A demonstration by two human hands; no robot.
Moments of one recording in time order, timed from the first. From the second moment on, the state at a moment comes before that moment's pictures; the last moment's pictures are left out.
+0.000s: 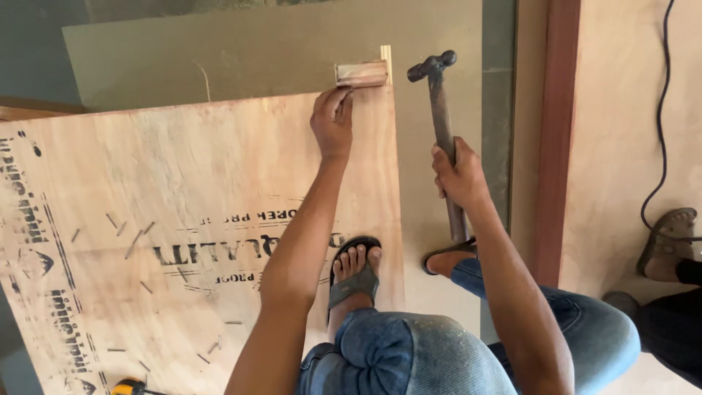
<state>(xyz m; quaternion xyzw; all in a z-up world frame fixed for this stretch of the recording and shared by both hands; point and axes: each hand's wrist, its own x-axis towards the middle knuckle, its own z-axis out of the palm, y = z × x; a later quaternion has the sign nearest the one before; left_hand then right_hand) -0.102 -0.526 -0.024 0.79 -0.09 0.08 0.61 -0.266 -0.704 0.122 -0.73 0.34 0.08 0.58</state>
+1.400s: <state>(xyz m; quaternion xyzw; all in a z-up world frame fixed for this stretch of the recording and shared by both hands) -0.105 -0.529 -0.004 0.84 -0.12 0.10 0.51 -0.286 -0.664 0.092 -0.91 0.14 -0.05 0.39</state>
